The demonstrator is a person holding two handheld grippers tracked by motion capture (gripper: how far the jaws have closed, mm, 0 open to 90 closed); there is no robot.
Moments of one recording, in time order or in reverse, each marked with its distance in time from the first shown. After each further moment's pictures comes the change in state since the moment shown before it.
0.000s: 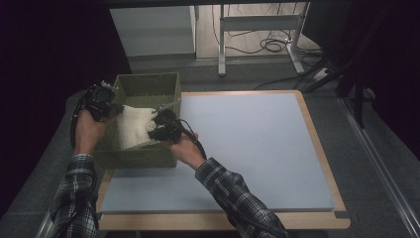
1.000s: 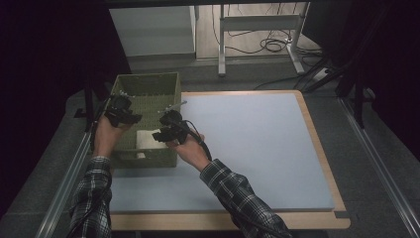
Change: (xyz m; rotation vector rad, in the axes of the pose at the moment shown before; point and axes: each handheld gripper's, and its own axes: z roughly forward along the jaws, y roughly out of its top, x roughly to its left) left arm -0.022 -0.004 0.055 0.001 -0.075 -0.026; right arm -0.013 -0.009 -0.008 0.009 -0.049 0.010
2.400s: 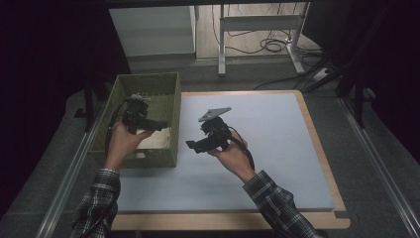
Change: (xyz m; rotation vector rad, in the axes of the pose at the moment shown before) left arm -0.075 0.012 -0.028 -0.112 -0.248 -0.017; right arm -0.048 -0.058 -0.099 -0.053 -0.064 -0.155
